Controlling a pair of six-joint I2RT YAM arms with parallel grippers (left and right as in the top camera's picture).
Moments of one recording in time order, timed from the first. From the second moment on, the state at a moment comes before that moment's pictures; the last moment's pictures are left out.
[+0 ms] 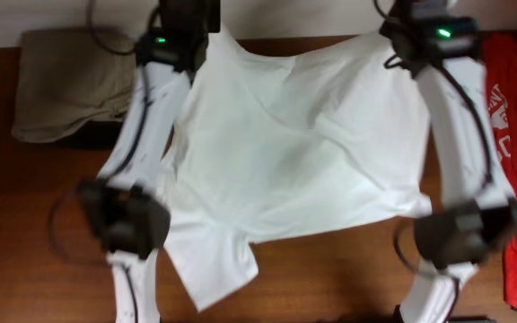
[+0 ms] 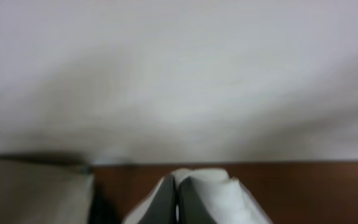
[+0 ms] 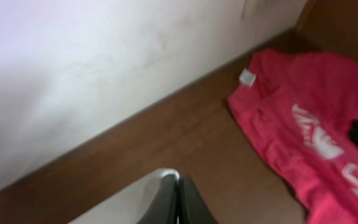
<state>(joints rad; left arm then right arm) -0.28 2.24 2.26 -0.49 -0.35 -0.04 0.10 2.05 2.21 -0.91 0.49 0.49</state>
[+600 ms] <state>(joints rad) -0.24 2.52 2.25 -0.48 -0.35 -0.04 -0.07 2.35 2.19 -1.01 0.44 0.43</state>
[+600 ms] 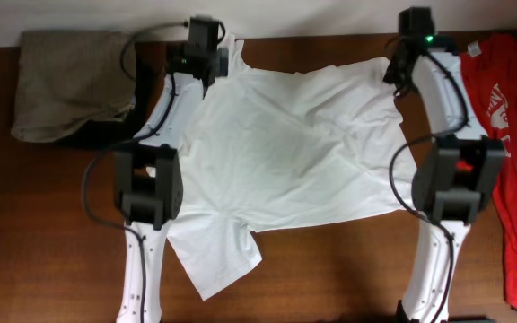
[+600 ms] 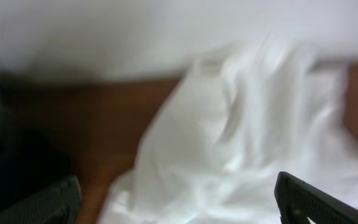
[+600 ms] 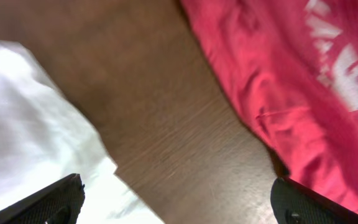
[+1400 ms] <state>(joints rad) -0.25 1.84 2.27 -1.50 -0.04 -0.08 -0.07 1.49 2.21 -1.59 0.16 0.45</state>
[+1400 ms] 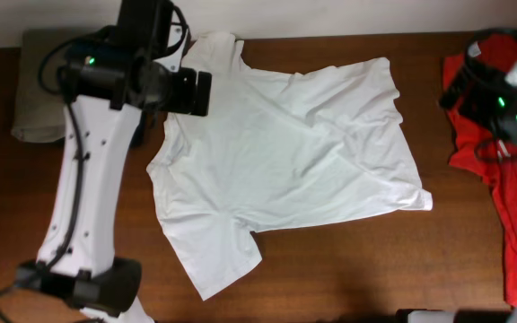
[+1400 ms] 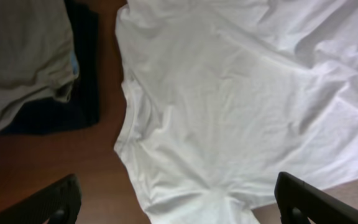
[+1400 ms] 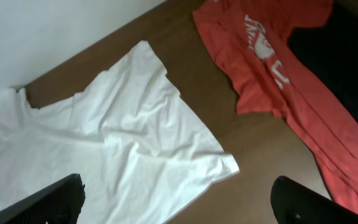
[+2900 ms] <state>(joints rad) -0.25 1.28 0.75 -1.06 0.10 -0.53 -0.12 1.46 1.53 -1.35 0.30 0.67</state>
